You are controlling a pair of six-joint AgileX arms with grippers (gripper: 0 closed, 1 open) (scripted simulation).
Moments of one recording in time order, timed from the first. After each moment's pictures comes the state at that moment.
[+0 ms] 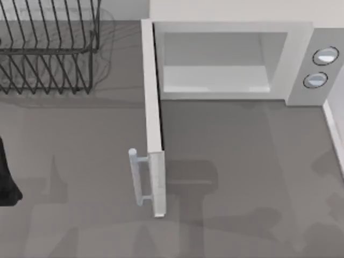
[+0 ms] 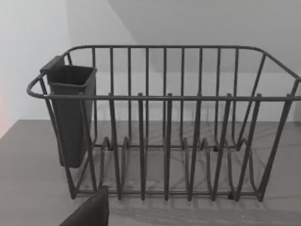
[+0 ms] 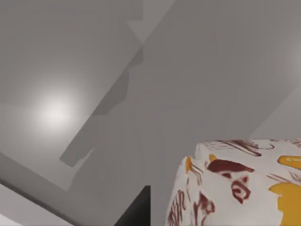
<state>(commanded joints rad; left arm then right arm) 0.00 0.00 0.00 0.00 0.00 0.00 -0.02 1.27 0.87 -1.16 -0.01 -0.66</state>
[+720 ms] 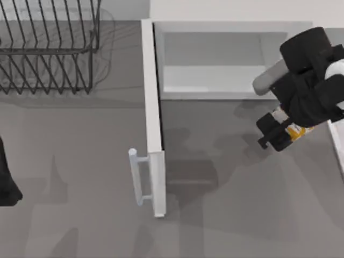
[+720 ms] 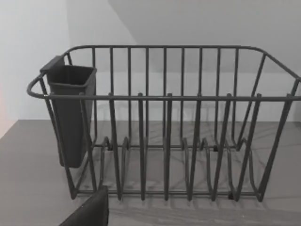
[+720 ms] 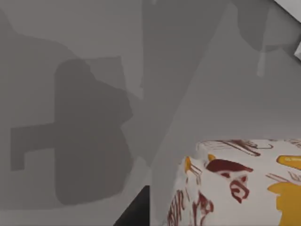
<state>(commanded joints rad) 0.00 0.00 0.00 0.00 0.00 0.00 0.40 1.77 1.08 -0.43 0.22 -0.25</state>
